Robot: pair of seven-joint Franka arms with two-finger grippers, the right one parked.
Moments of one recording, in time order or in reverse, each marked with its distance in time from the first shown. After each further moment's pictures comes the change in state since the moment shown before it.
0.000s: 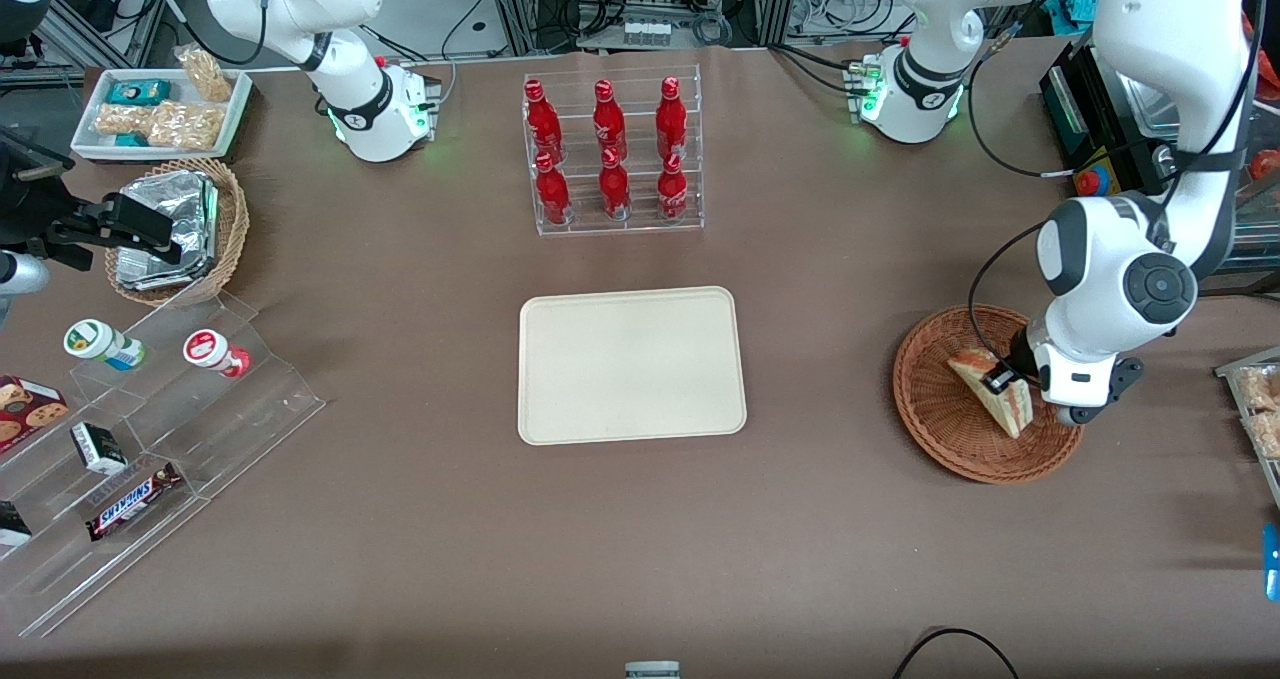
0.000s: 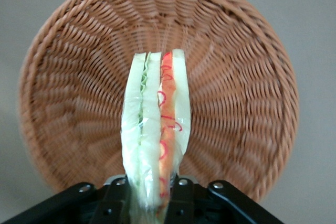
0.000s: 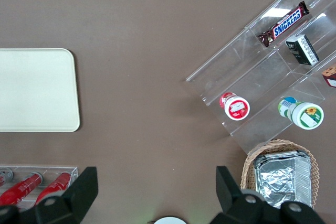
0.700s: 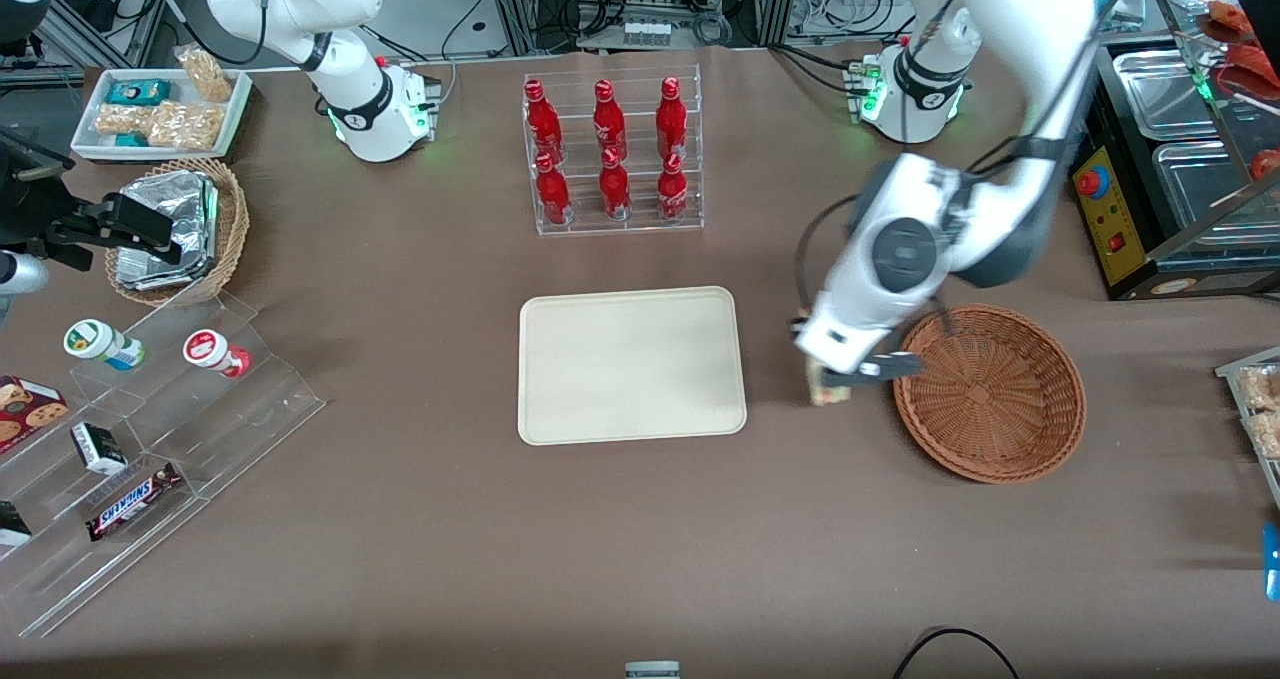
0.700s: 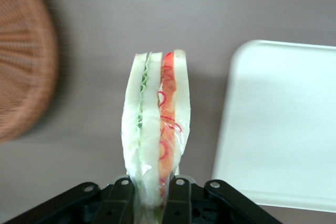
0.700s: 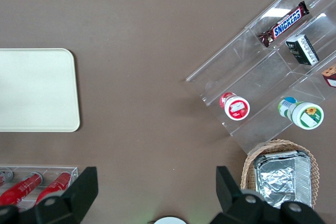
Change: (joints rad) arm -0.350 0.085 -0.150 0.186 -0.040 -0.109 -0.001
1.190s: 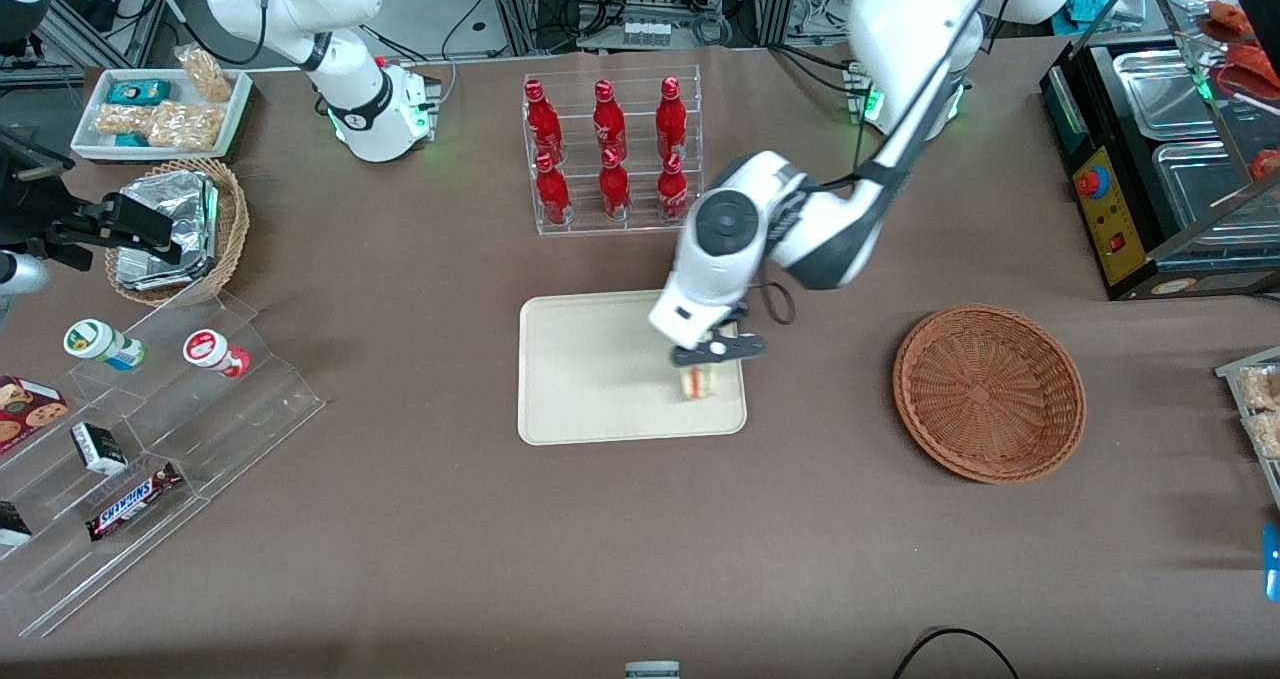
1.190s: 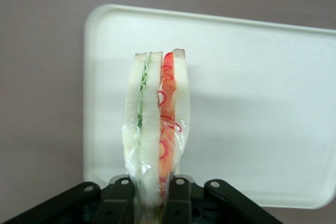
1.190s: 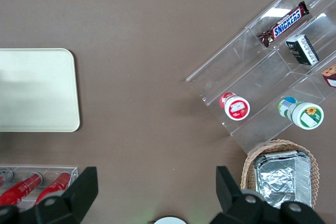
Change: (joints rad) arm -0.243 0.206 -0.001 0.220 0.000 0.100 -0.242
